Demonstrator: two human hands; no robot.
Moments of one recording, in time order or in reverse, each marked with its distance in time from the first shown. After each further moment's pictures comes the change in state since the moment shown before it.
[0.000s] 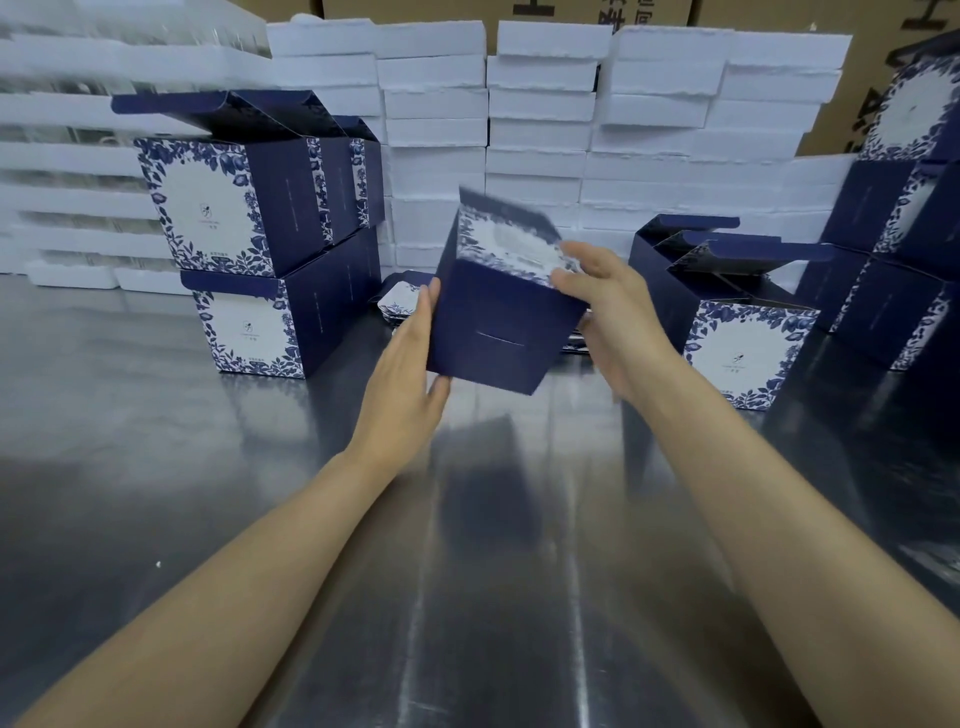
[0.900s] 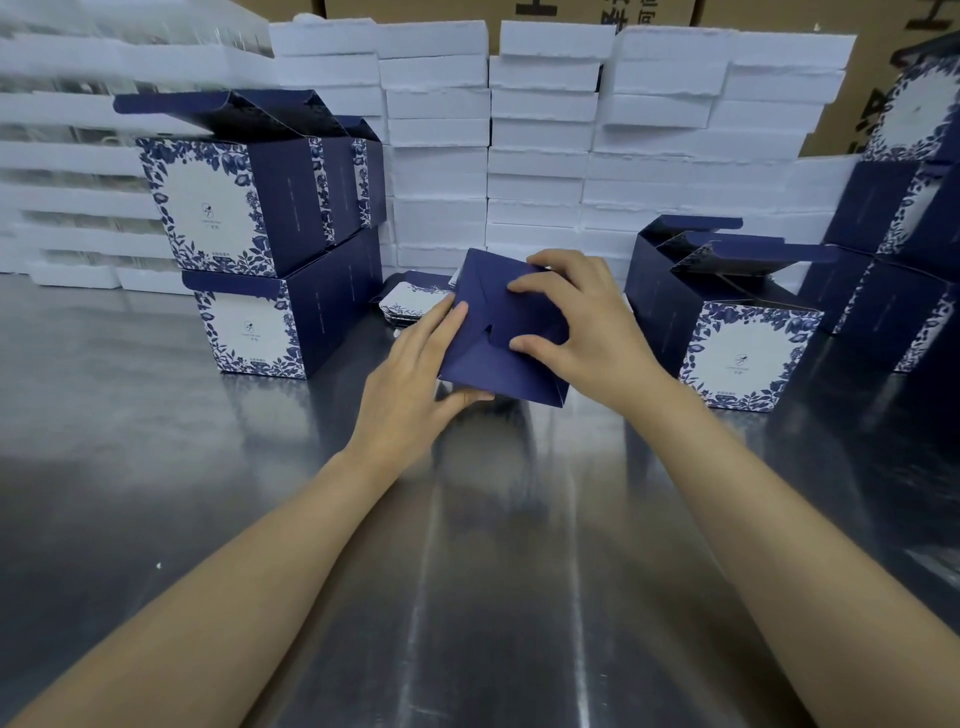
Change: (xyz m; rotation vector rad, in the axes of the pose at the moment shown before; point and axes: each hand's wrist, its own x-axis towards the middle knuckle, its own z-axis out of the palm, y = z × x) left_hand 0.001 0.006 -0.002 0.155 0.021 0.092; right_hand -0.010 0.010 -0.003 -1.003 -0.155 -0.650
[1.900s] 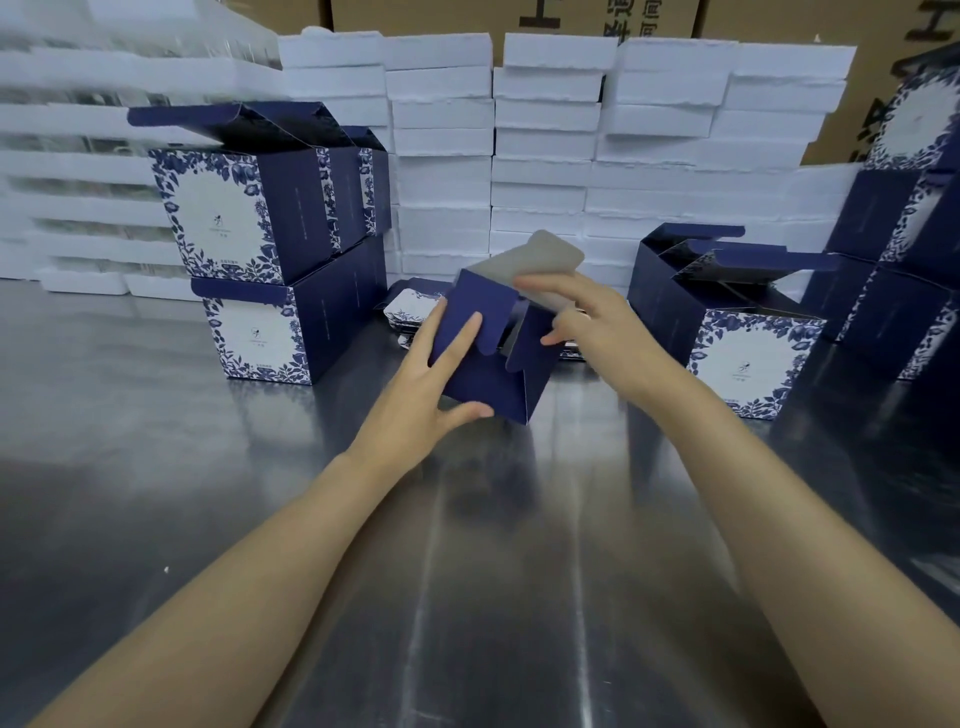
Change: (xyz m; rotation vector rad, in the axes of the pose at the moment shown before) left_hand -0.001 -0.012 0.001 -0.159 -0.225 -0.026; right_hand 0.006 -0.006 -0.012 0.604 -0.141 0.297
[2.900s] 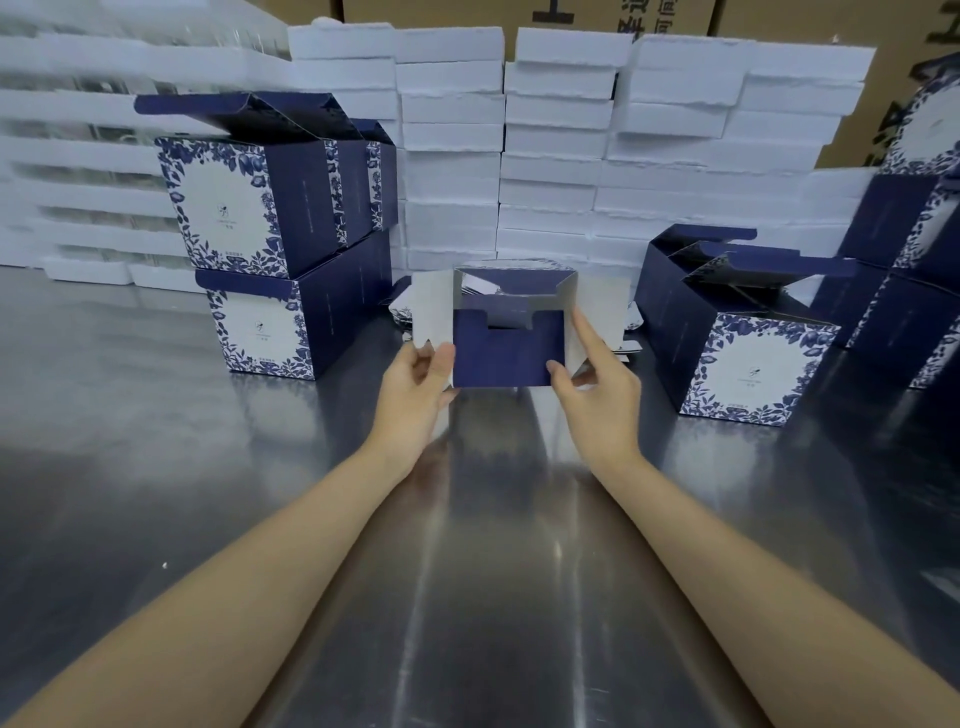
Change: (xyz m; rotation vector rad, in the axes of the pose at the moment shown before) left_hand 0.007 0.000 0.017 -0.847 0.312 -0.663; right_hand -0.020 0.080 0.048 -0.192 0.538 -0.044
